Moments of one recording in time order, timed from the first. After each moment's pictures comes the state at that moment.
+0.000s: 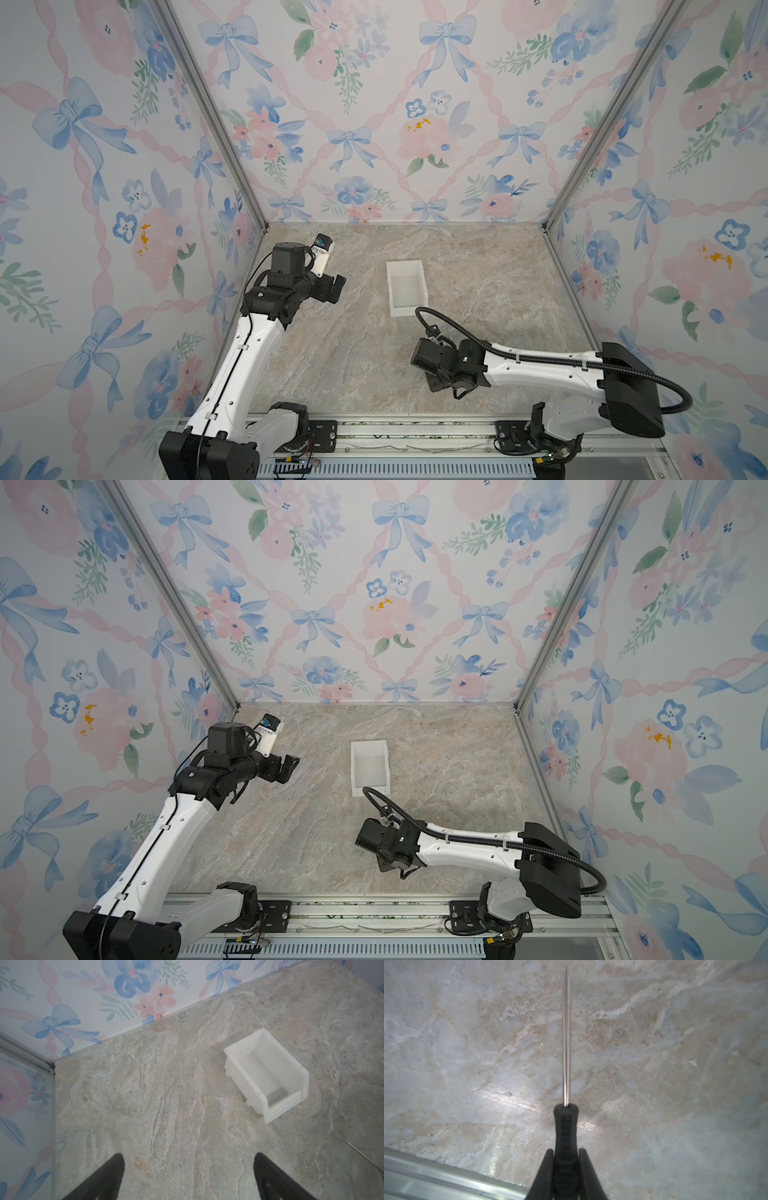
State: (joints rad) left arm -0.14 1.11 1.12 -0.69 0.15 0.24; right arm 1.19 1.42 0.95 -0.85 0.25 0.86
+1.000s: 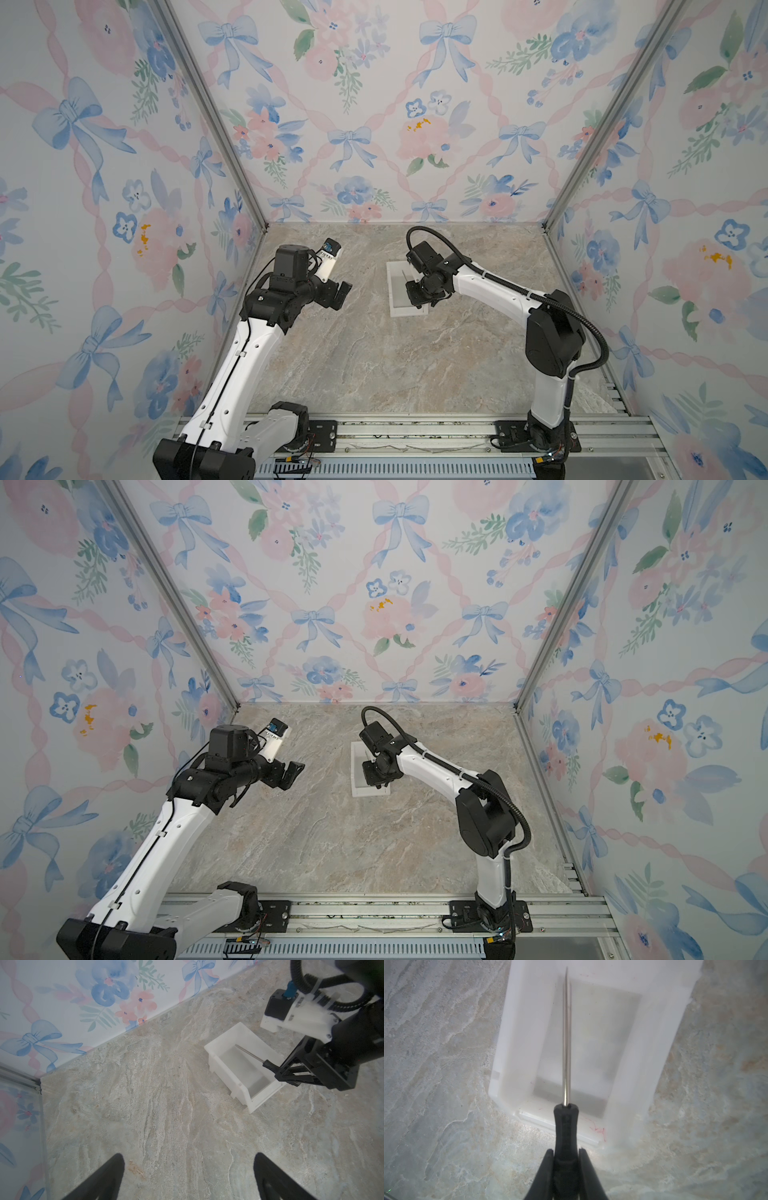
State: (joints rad) left arm -0.19 1.08 1.12 -0.73 0.18 0.29; right arm 0.70 1.96 1.63 -0.83 -0.02 0.35
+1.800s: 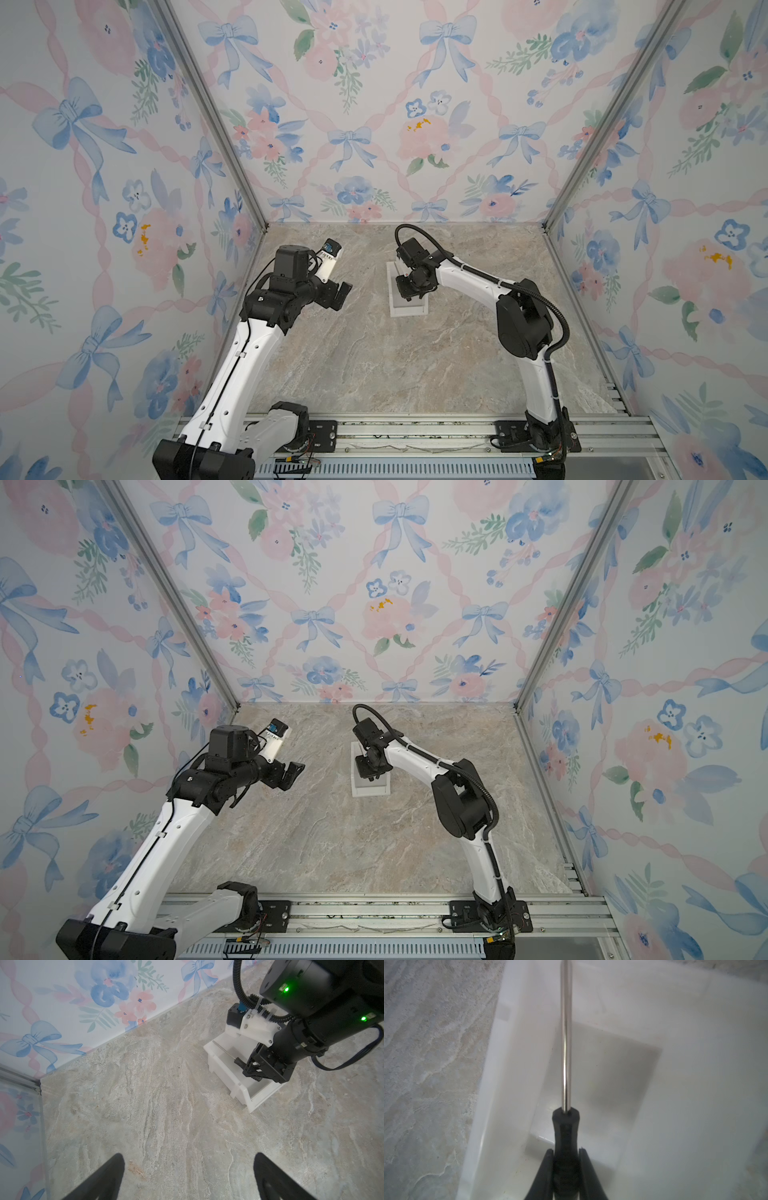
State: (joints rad) left arm -0.19 1.08 1.12 -0.73 0.18 0.29; right arm 0.68 2.17 1.79 -0.78 -0.01 0.31
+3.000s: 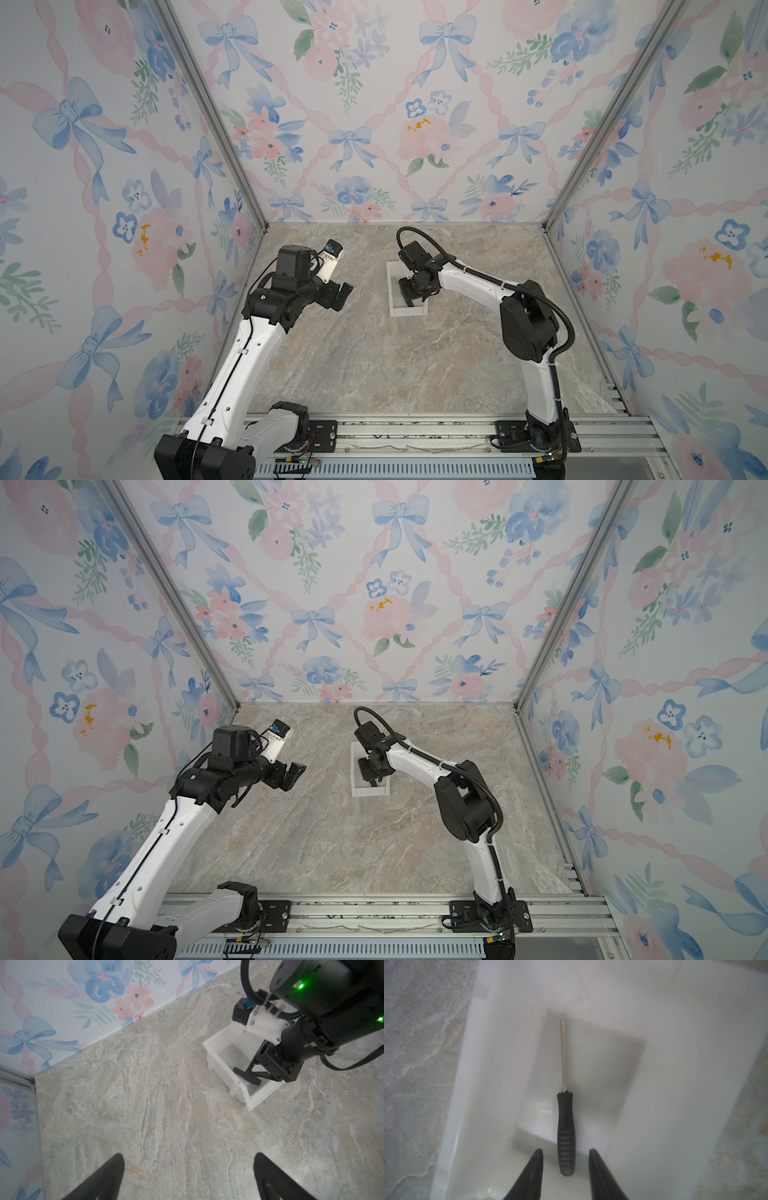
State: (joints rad) left arm -0.19 1.10 1.11 -0.73 0.18 0.29; right arm 0.69 2.12 1.72 -0.75 0.04 0.29
